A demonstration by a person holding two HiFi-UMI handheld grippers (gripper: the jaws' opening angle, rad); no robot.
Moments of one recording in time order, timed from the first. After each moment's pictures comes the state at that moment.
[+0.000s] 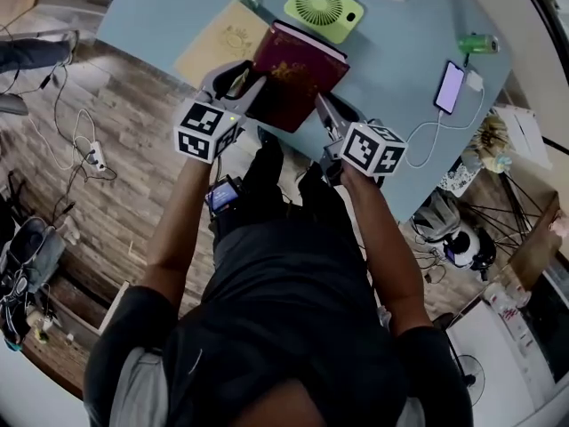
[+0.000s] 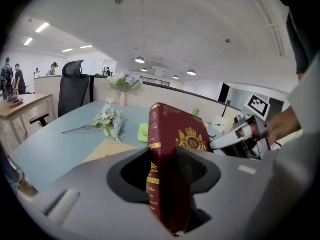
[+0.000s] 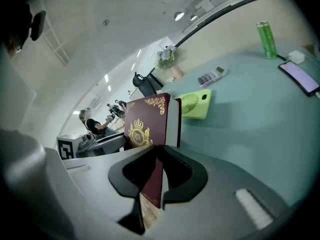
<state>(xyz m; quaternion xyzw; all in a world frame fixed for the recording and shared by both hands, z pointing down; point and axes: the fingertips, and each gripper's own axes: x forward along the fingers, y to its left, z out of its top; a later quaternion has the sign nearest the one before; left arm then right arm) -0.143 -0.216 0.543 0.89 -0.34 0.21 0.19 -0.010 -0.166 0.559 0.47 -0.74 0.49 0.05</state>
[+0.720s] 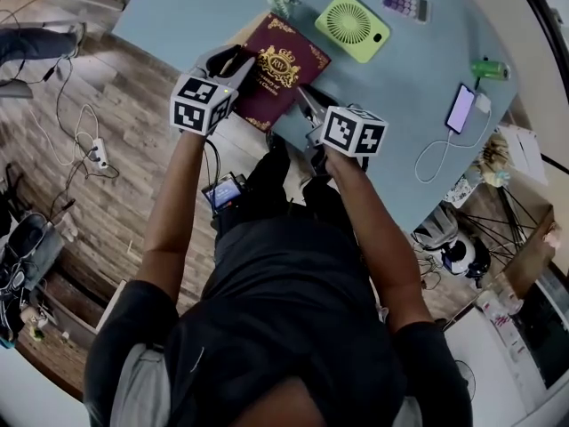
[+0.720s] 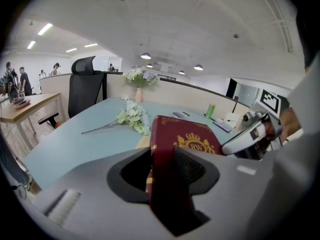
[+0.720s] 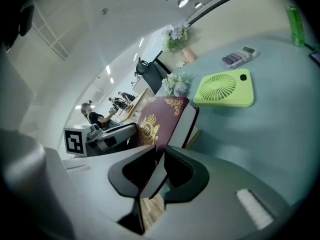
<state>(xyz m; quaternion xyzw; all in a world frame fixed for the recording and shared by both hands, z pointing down) -0.237 -0.288 0.574 0.87 -0.37 0.24 0.20 -0.115 -0.214 0.581 0.42 -0.74 0.51 0.09</state>
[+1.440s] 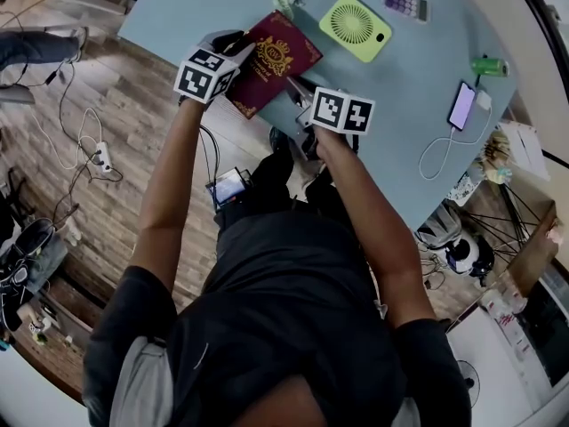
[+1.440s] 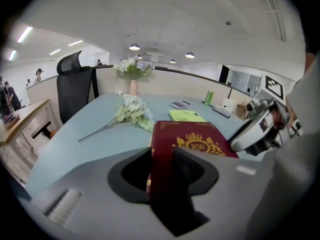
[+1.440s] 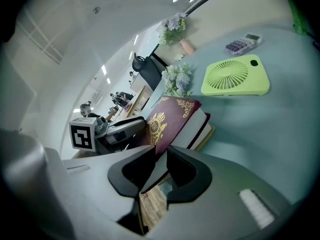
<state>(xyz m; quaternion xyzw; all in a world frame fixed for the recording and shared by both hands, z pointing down) -0.242 -0.326 0.604 0.88 -0.32 0.32 0.18 -0.148 -0.232 0.596 0.41 -0.73 0.55 0.09</state>
